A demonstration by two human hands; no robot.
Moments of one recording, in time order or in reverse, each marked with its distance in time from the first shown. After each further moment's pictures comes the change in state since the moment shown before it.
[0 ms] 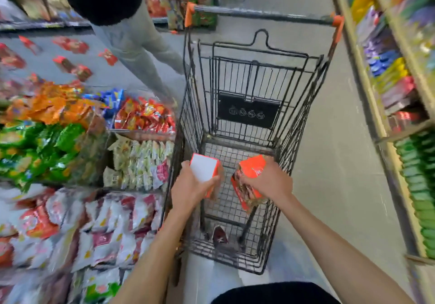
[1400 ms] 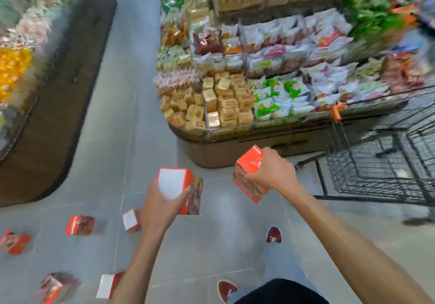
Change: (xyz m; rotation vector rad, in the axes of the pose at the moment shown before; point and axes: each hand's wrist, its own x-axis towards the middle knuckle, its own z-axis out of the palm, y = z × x) left_hand -0.858 -0.183 0.238 -0.584 0.962 -1.085; right_hand -0.559 0.189 0.130 -0.594 -0.468 -1.311
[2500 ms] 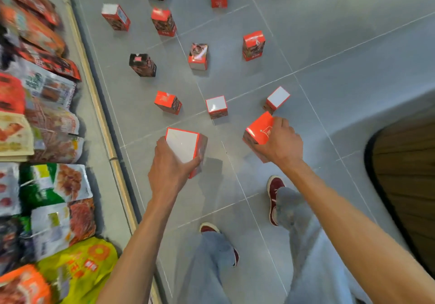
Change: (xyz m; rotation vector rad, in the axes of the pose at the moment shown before) left_hand -0.193 -0.436 0.000 -0.127 0.636 -1.136; right_hand -0.112 -0.283 0.488 -0.482 -0.317 -1.131
